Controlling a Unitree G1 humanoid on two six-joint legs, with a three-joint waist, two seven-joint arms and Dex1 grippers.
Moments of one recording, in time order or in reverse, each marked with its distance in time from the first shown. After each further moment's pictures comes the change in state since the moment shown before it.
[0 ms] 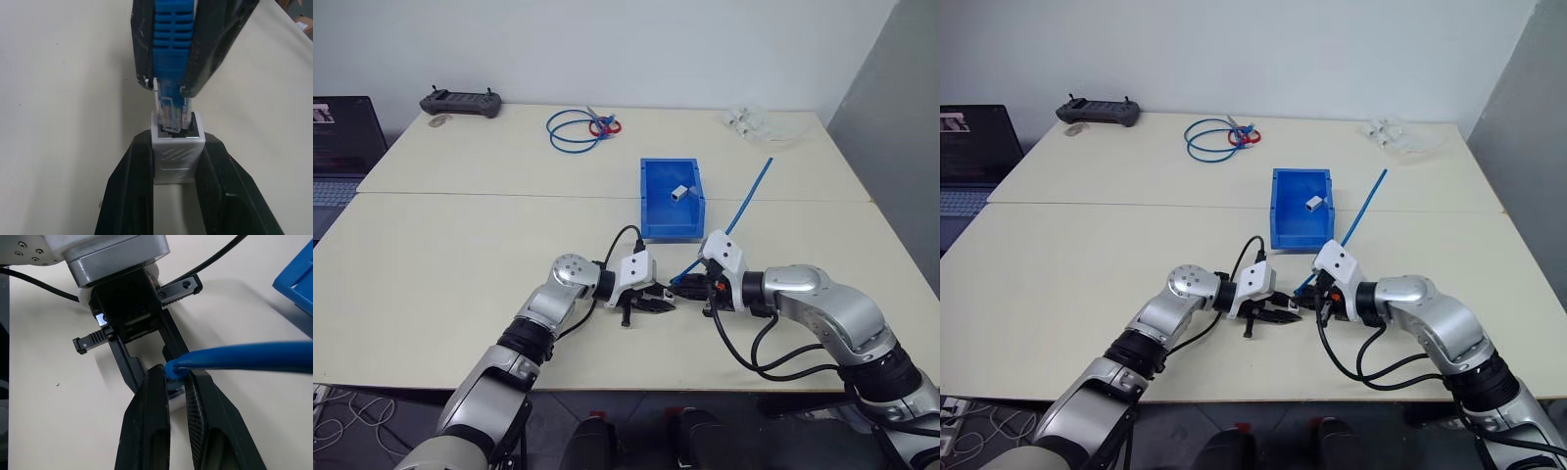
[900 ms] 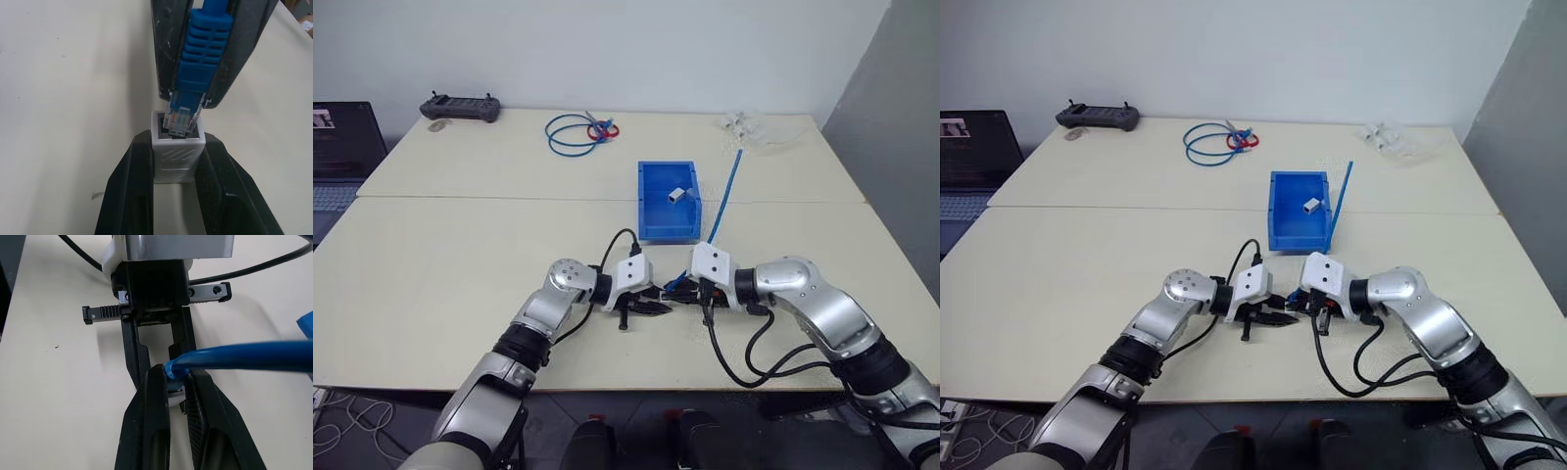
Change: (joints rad) left arm 0.040 0.015 0.016 -0.047 0.011 0.041 0.005; right arm -0.085 0.004 0.124 0.144 -0.268 -0.272 0.267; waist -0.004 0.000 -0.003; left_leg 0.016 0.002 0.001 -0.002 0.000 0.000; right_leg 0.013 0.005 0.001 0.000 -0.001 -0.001
